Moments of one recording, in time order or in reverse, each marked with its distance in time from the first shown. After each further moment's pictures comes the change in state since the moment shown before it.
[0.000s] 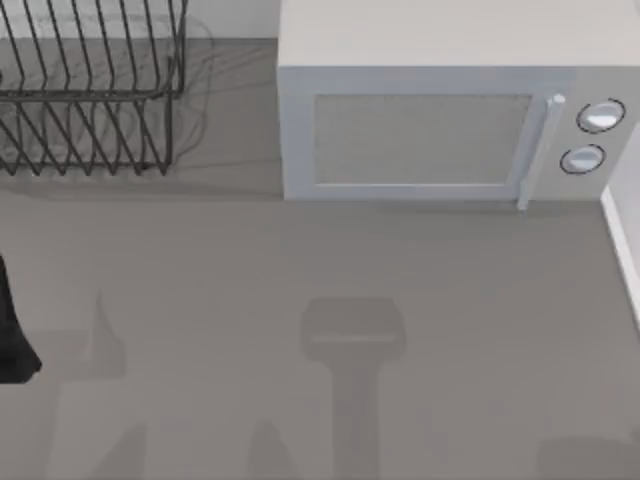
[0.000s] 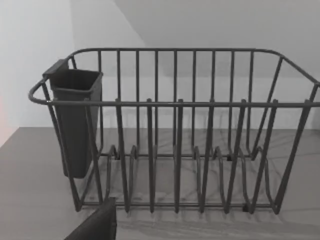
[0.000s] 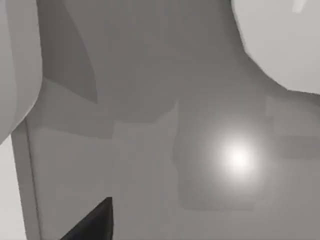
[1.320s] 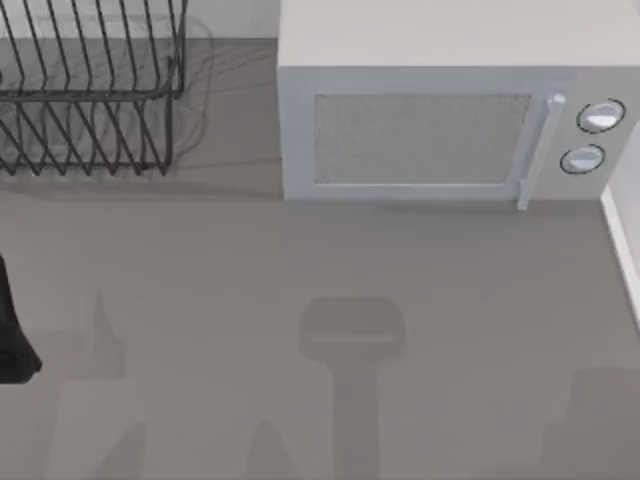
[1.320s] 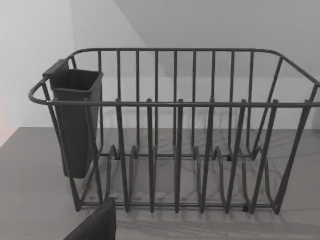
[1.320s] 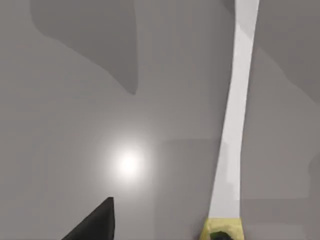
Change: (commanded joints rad) left arm 0.000 0.000 0.000 0.000 0.000 0.000; right arm -0.085 0.255 0.216 0.064 -0.054 -0.575
